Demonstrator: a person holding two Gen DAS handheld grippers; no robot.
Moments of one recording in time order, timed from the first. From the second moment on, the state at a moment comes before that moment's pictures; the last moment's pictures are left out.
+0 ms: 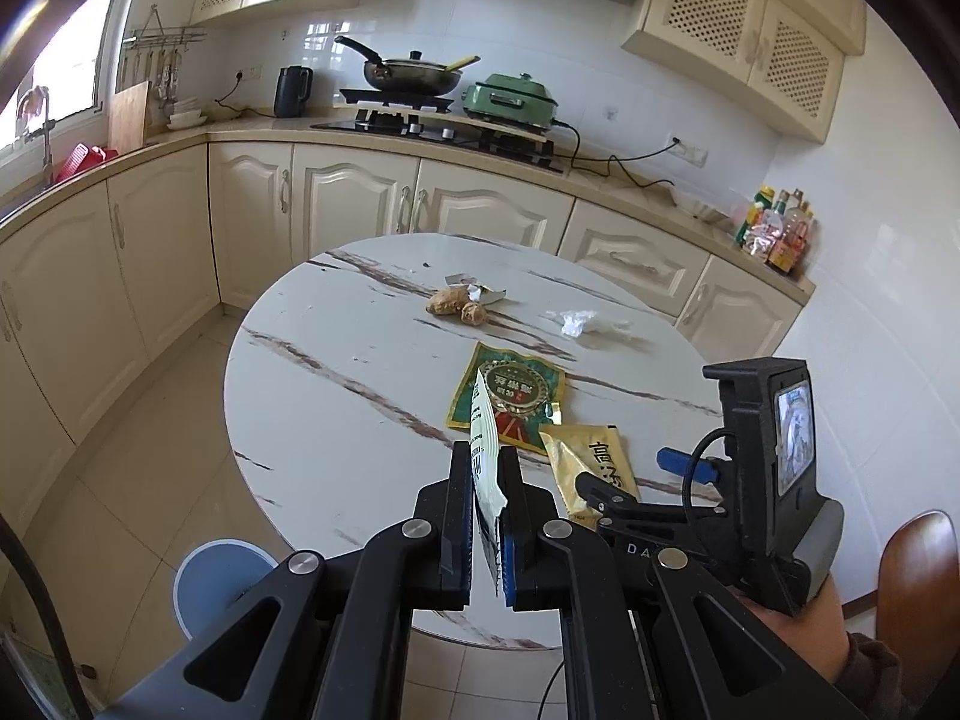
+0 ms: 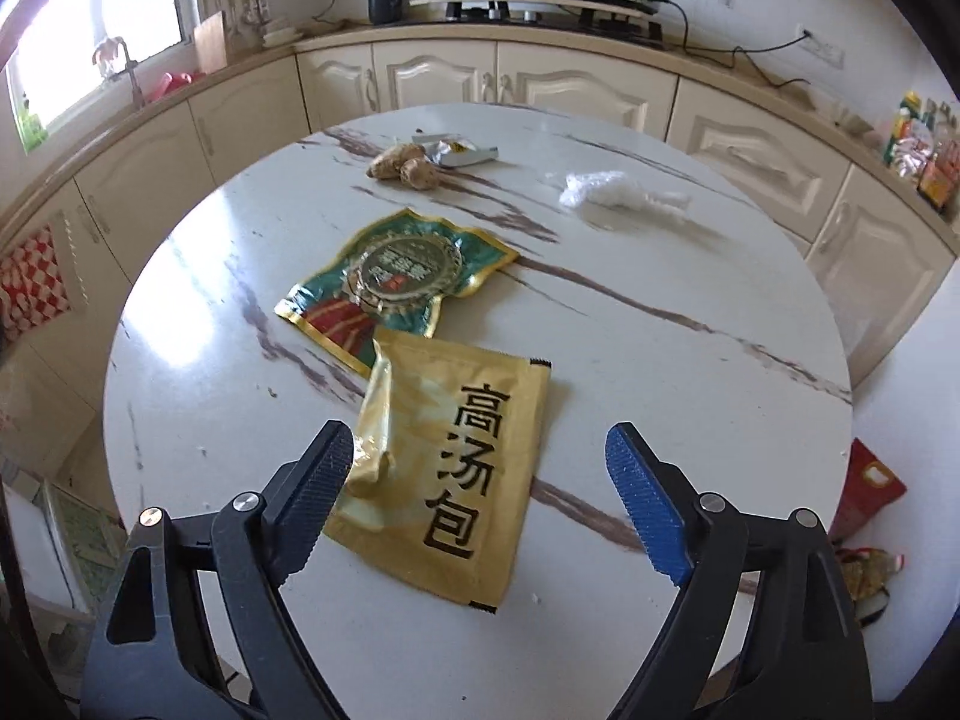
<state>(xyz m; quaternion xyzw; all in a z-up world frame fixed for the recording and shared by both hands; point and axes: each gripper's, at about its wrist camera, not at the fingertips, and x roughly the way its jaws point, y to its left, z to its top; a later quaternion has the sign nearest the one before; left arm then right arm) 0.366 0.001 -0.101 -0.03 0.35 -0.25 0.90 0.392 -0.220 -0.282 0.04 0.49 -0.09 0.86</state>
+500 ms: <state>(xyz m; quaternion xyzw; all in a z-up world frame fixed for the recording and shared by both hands) 0.367 0.009 -0.102 -0.03 0.35 -0.25 0.90 0.396 -0.212 -0.291 0.05 0.48 -0.03 0.88</state>
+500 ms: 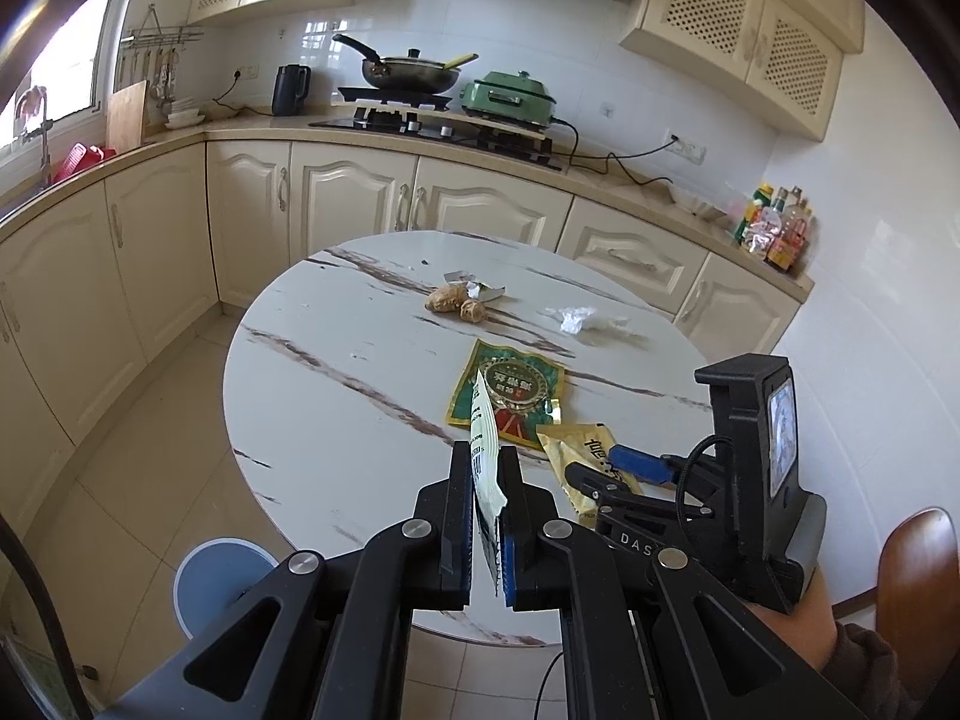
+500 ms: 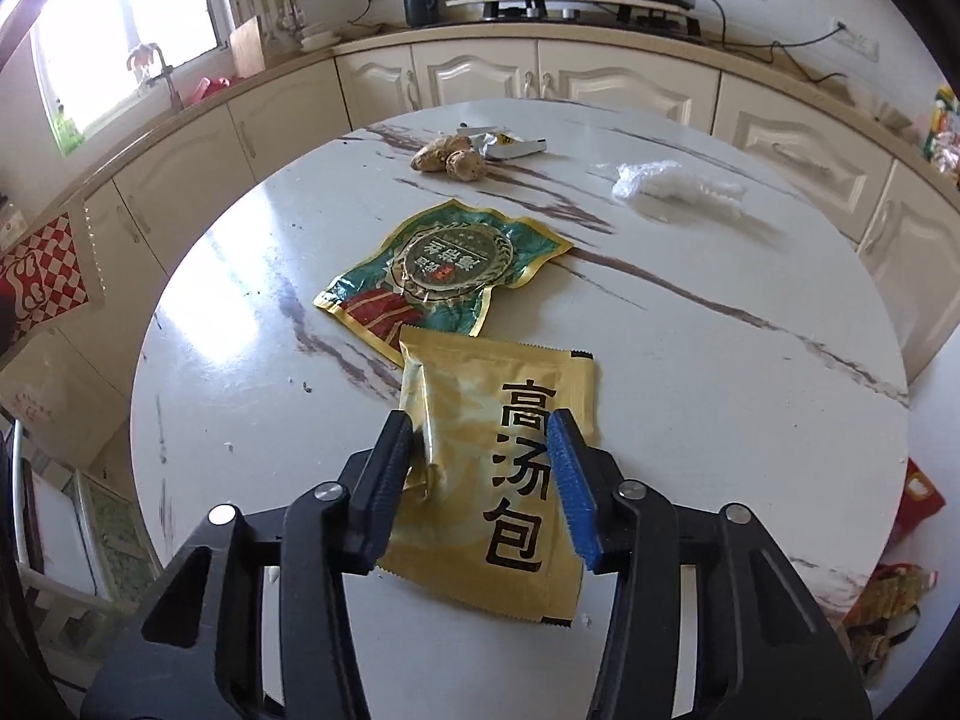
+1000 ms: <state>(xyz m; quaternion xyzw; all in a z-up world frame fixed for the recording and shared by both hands) 0.361 0.029 -0.104 -0.05 0.34 -0.25 0.90 0.393 -0.208 -0.262 0.07 0.45 0.02 0.89</state>
